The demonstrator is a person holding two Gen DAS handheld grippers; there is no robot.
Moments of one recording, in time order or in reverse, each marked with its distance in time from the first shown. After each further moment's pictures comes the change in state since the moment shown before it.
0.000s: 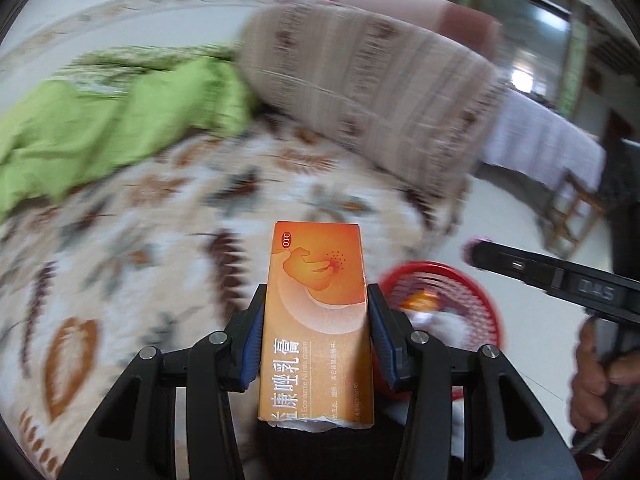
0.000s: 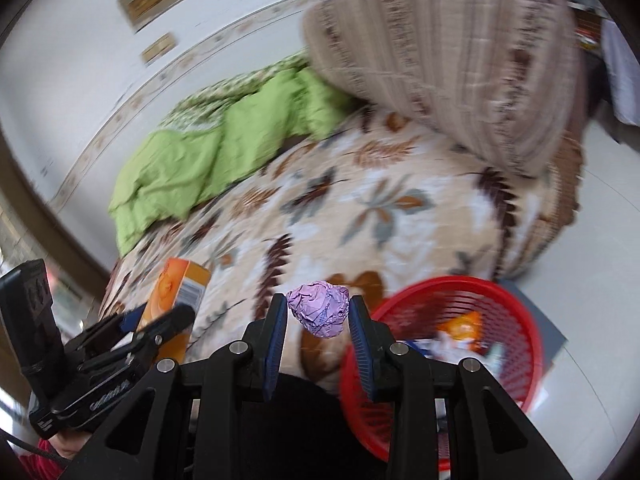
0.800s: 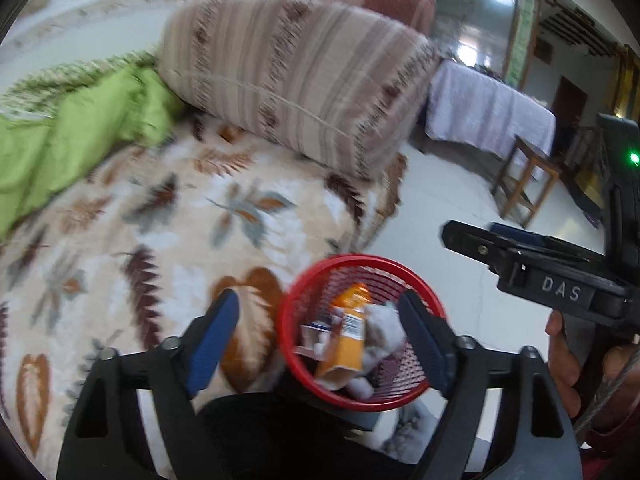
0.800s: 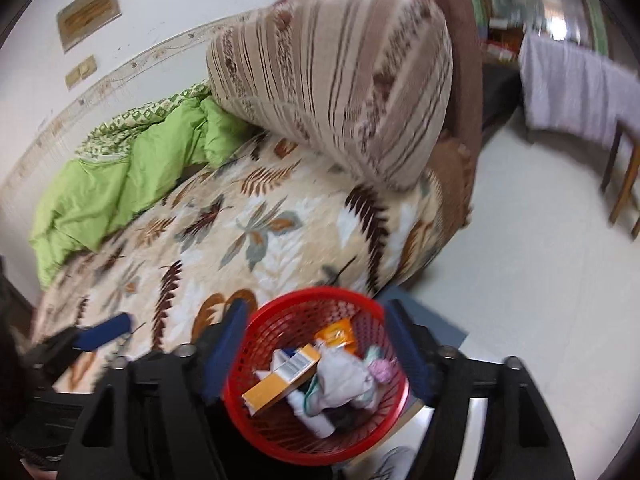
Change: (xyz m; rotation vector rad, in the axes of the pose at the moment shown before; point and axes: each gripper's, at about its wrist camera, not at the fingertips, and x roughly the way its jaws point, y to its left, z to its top) left arm 0.010 -0.052 0.002 0.113 -0.004 -0.093; right arm -0.044 -0.037 -0.002 0.037 -0.101 -0.361
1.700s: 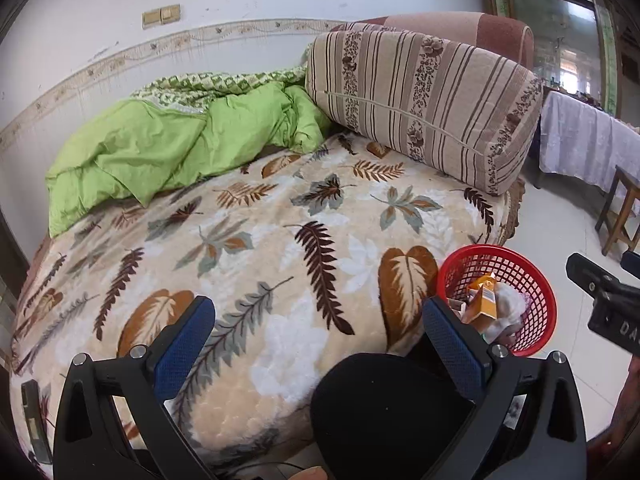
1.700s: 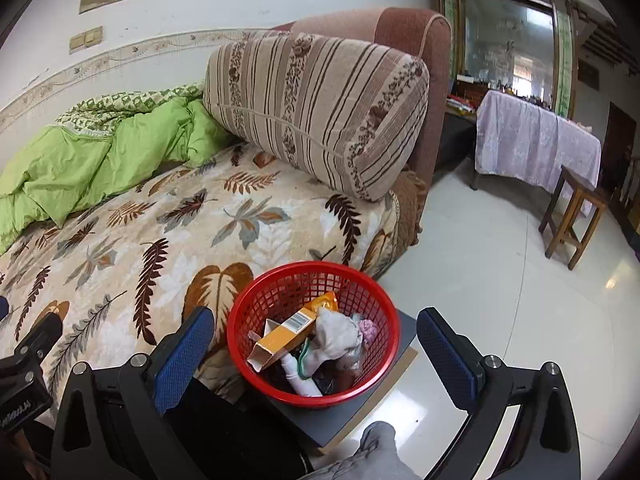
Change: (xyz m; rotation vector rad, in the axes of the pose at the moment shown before) left arm -0.086 0.058 -0.072 -0.116 -0.088 0.419; right arm -0.055 0.080 -0.074 -0.101 -0.114 -0.240
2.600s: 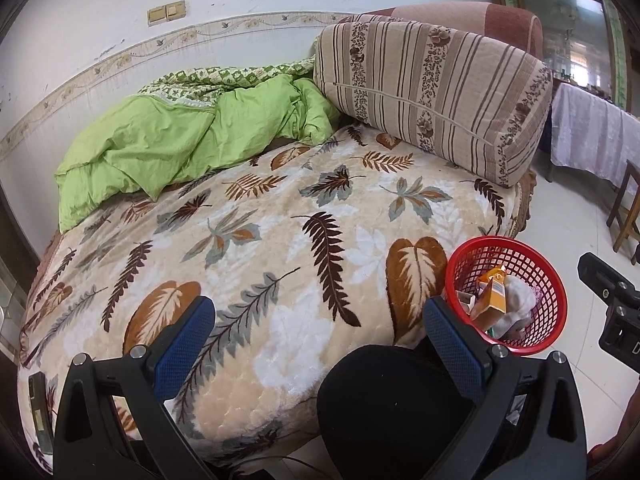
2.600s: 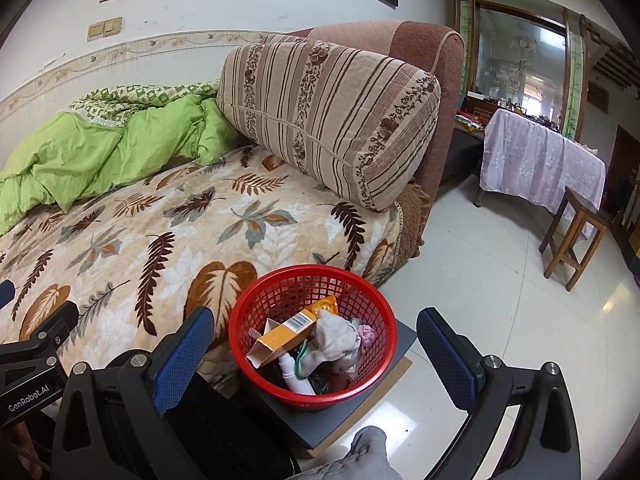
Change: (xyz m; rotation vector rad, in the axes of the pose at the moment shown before) left arm 0.003 -0.008 -0.005 0.010 0.023 0.048; right arm -0.007 0.008 -0.004 -0.063 -0.022 0.007
